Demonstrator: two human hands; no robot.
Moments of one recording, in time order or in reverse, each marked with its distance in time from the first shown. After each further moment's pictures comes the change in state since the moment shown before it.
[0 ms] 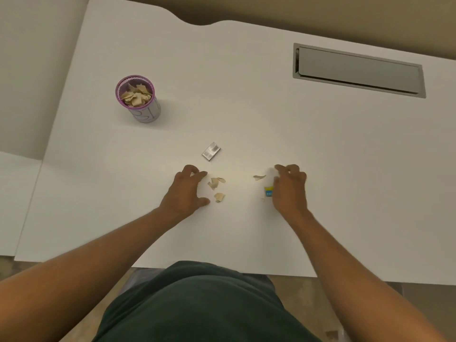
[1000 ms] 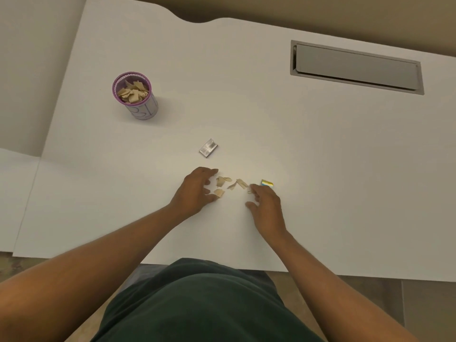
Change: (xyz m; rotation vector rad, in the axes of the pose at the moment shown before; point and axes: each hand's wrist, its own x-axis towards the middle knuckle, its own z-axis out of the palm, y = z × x) left_hand 0.003 0.019 0.021 -0.343 0.007 0.077; right_hand -0.058 -0.015 0.035 0.412 -0.147 0.020
